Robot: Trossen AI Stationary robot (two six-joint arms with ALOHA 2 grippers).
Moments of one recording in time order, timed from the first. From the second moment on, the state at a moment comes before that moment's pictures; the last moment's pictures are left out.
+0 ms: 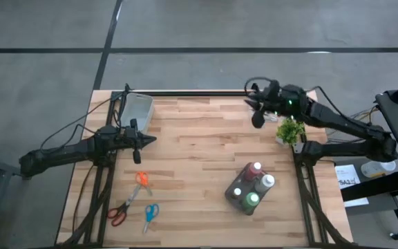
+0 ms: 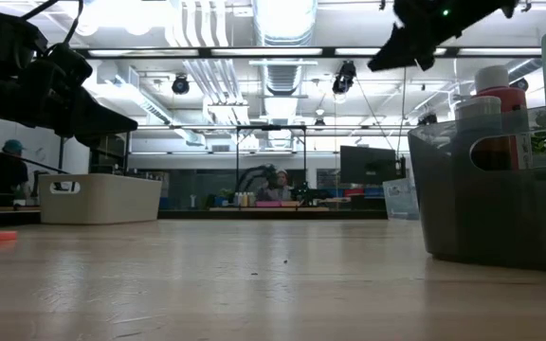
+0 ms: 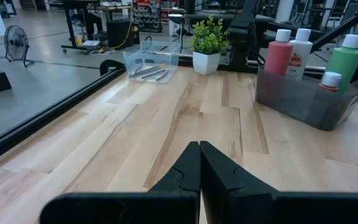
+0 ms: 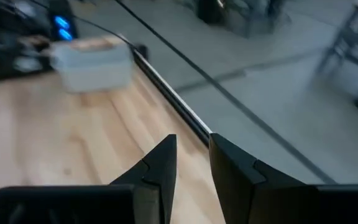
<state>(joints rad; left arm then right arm) 0.29 0.20 0.01 0.02 0.09 -0.01 -0.46 0.93 0.85 -0.27 0.10 -0.02</state>
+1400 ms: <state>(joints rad) 0.29 0.20 0.01 0.02 0.09 -0.01 0.01 0.00 0.07 0.14 0.18 -0.17</state>
